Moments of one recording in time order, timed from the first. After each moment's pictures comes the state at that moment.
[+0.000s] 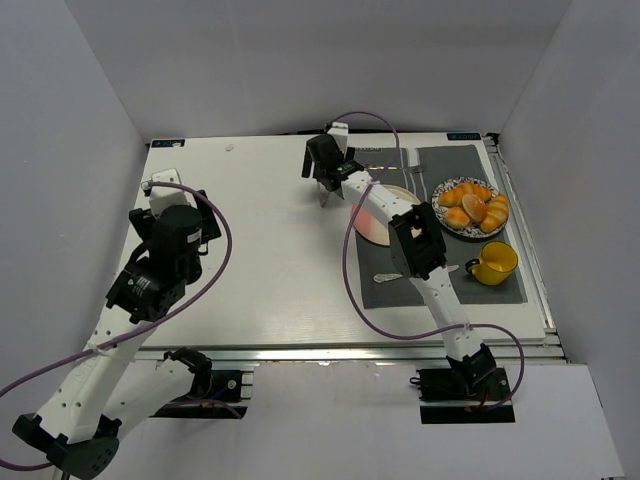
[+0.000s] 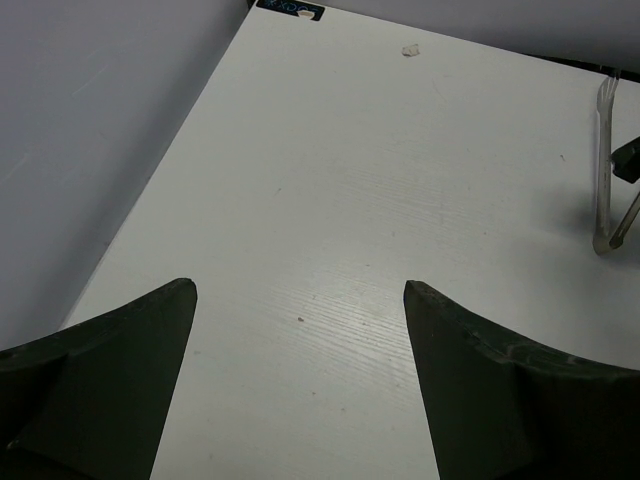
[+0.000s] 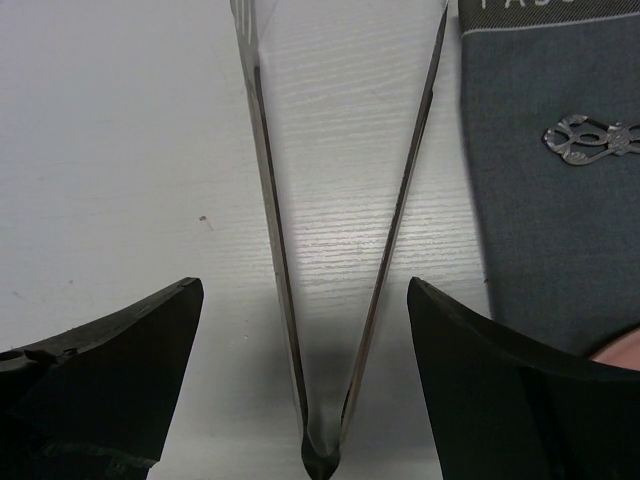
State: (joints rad) left arm -0.51 0.82 1.10 -0.69 -0.82 -0.31; right arm 0.62 2.52 2.26 -0.35 0.44 0.49
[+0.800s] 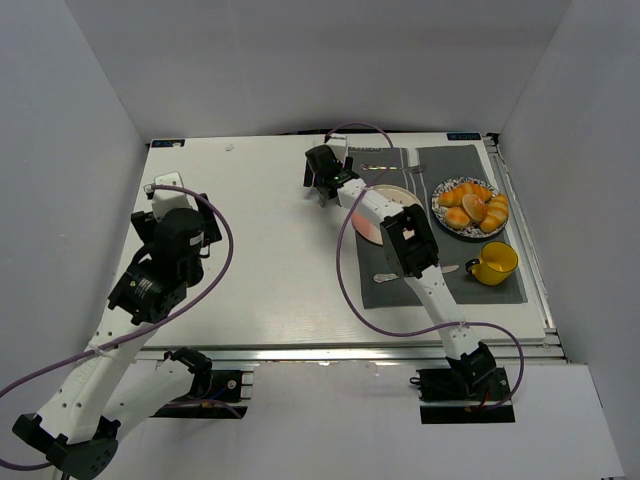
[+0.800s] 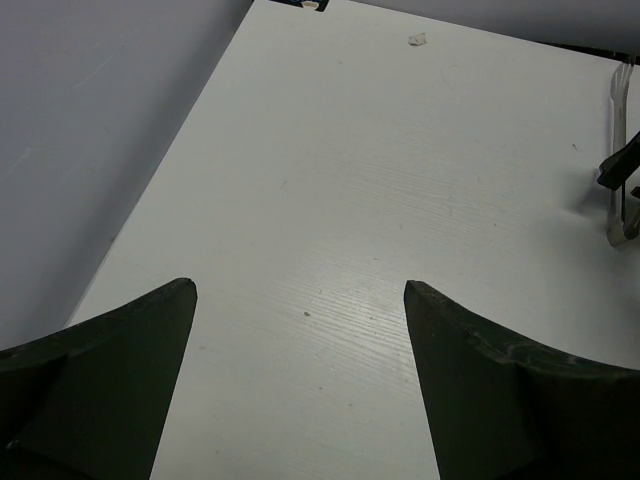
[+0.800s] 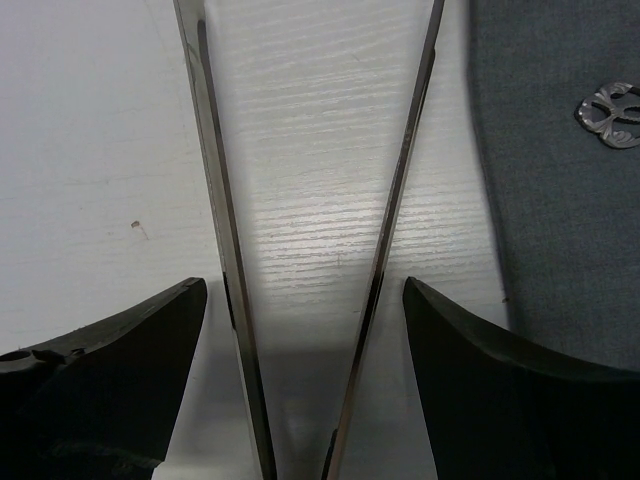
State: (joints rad) left arm -0.52 0.81 1.07 -0.69 -0.83 -0.31; right arm 0.62 2.64 2.28 -0.30 0.48 0.48
